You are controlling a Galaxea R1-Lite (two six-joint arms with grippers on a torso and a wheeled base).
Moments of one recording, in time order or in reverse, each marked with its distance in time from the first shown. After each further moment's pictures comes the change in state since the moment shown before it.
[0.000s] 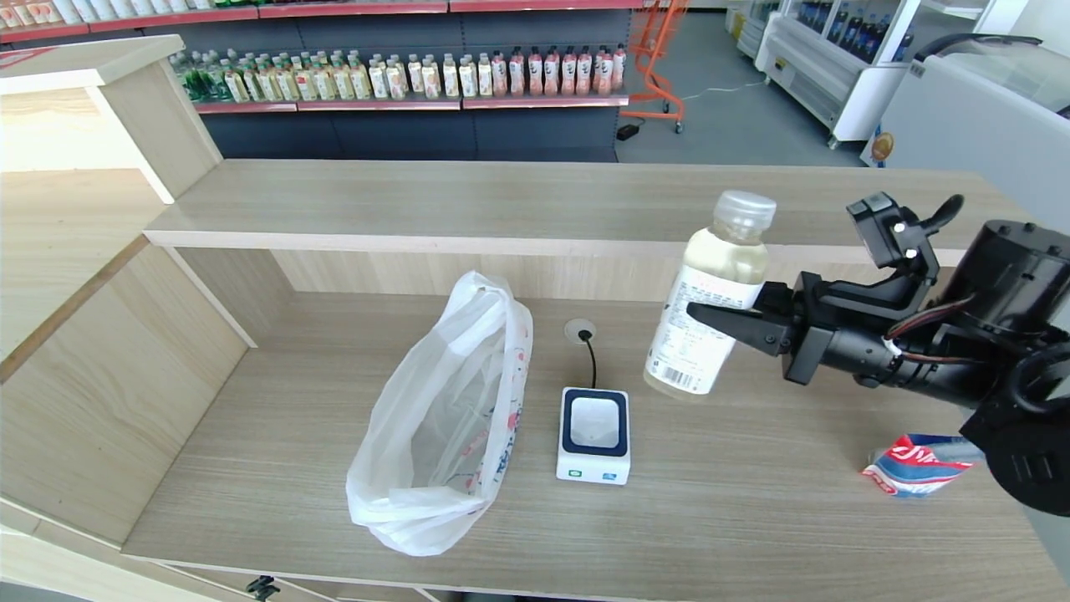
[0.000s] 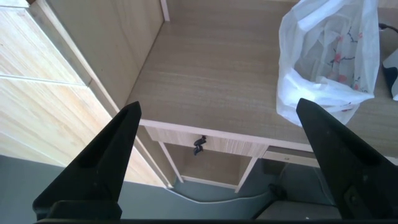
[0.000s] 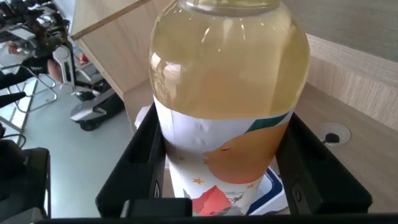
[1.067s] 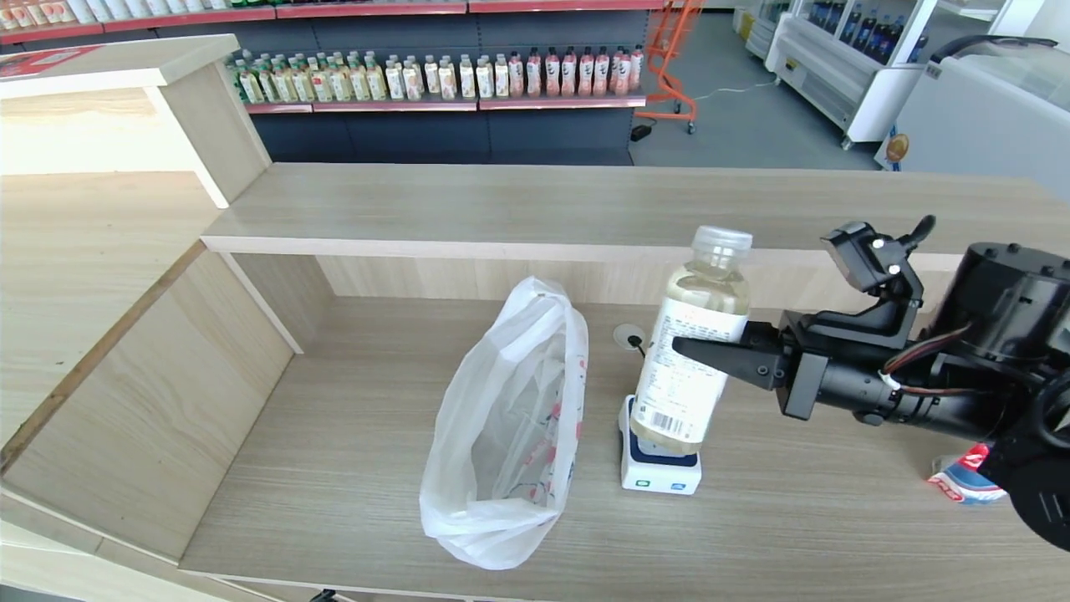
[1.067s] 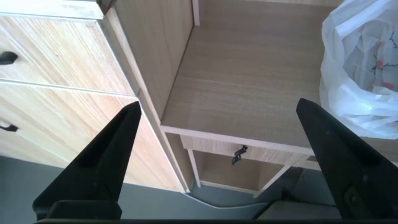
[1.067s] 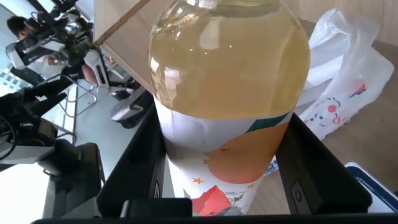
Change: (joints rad) left arm 0.000 0.000 0.000 0.000 0.000 0.001; right arm 0.096 -0.042 0.058 0.101 -0.052 0.121
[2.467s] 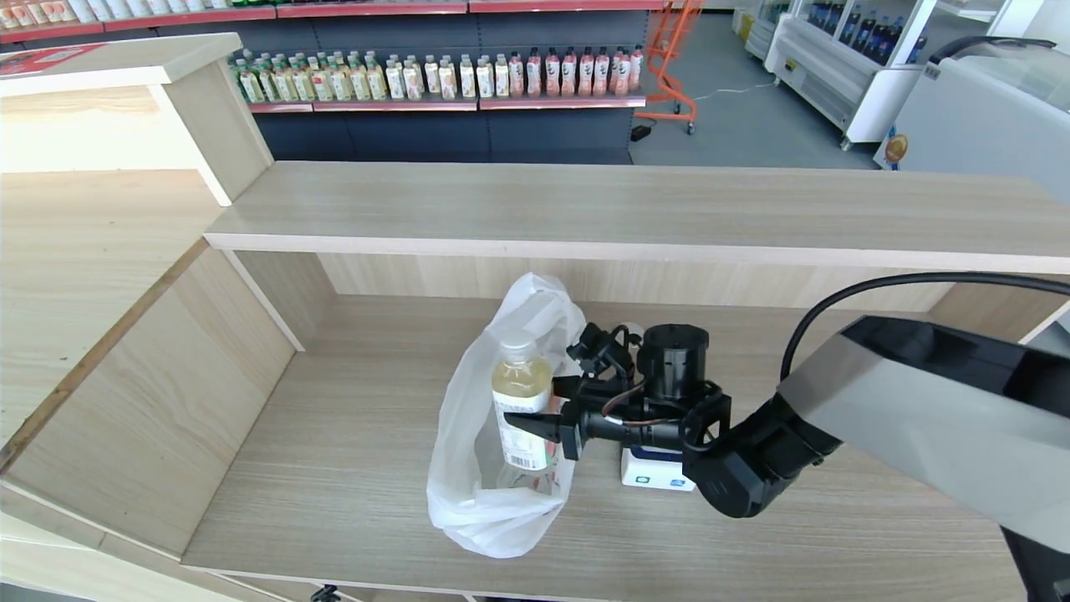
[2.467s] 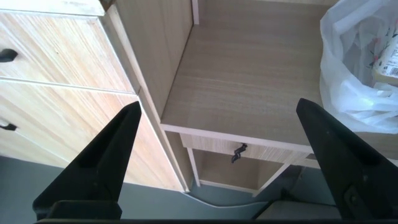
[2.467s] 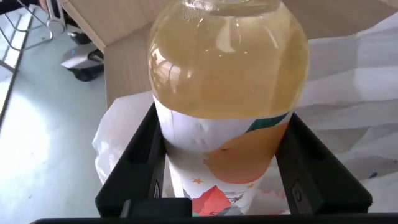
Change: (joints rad) left arm 0.000 0.000 0.000 0.000 0.000 0.000; right arm 0.246 0.655 -0.482 -0.011 -0.181 -0.335
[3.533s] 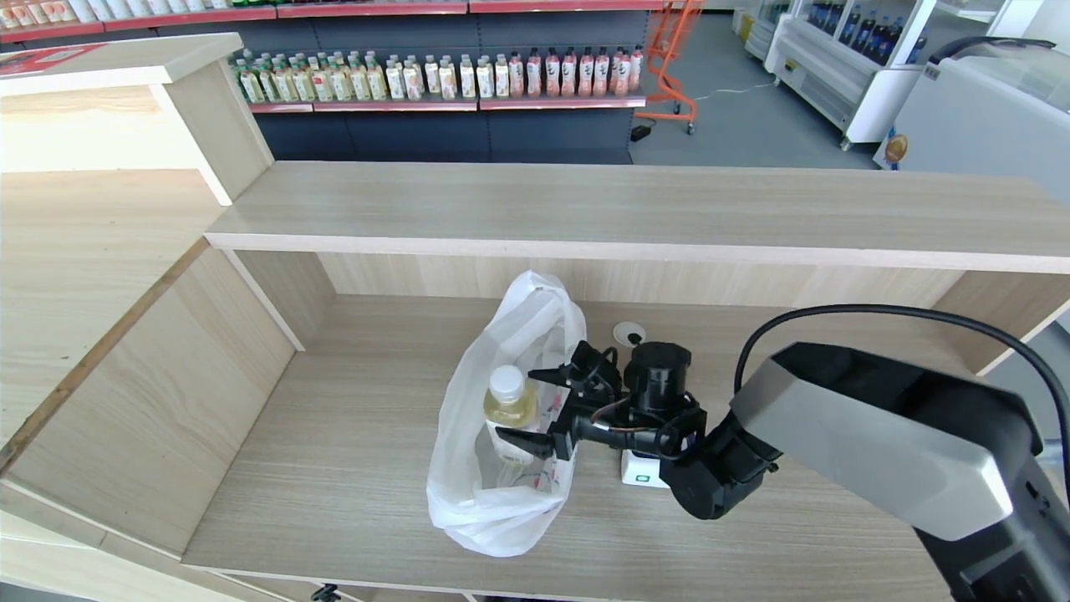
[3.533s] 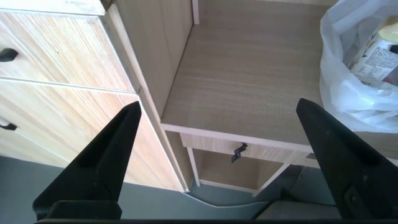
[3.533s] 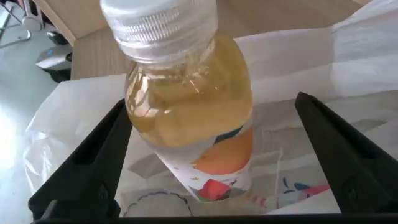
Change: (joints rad) left arm 0.000 0.000 0.000 0.000 0.000 0.000; right arm -0.034 0.149 -0.086 -0.113 0.005 -0.066
